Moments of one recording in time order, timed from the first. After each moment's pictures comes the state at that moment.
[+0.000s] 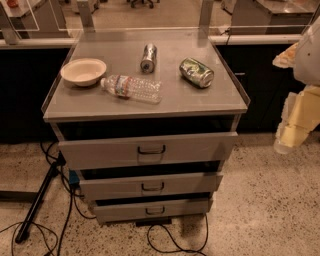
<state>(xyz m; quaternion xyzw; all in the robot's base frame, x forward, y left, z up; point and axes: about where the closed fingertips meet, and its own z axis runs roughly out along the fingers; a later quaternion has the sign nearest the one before) 0.438 -0.217 0.976 -0.60 0.78 -0.03 0.16</state>
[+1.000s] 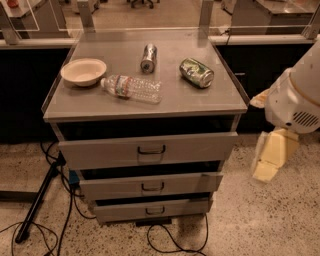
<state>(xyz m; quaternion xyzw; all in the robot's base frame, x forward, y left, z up) 0.422 -0.191 0.904 -0.60 0.79 0.03 0.14</state>
